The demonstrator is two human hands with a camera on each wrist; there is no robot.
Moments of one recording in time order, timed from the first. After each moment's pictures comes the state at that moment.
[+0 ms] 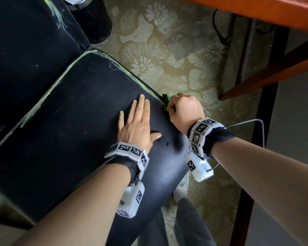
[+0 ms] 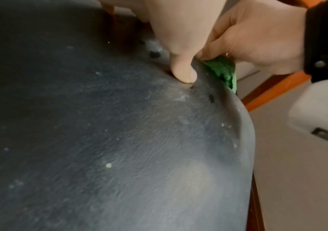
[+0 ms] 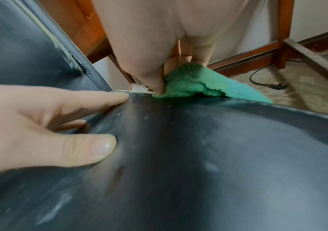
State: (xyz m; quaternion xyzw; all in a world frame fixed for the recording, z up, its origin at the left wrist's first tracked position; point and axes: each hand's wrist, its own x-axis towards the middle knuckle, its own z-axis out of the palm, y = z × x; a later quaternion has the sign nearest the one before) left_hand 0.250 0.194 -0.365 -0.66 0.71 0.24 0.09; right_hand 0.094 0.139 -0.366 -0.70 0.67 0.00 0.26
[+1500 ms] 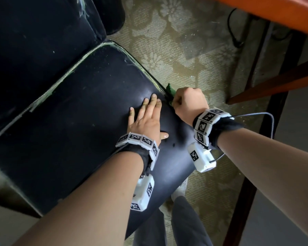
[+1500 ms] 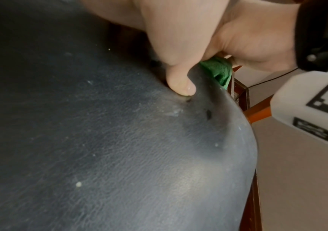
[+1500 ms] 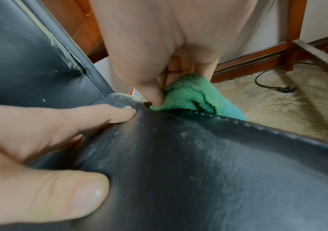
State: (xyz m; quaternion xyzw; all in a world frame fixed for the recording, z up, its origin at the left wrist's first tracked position) left_hand 0.248 0.186 -0.365 -0.66 0.68 0.30 0.11; right_hand 0.108 0.111 -0.375 -0.66 0.68 0.02 0.32
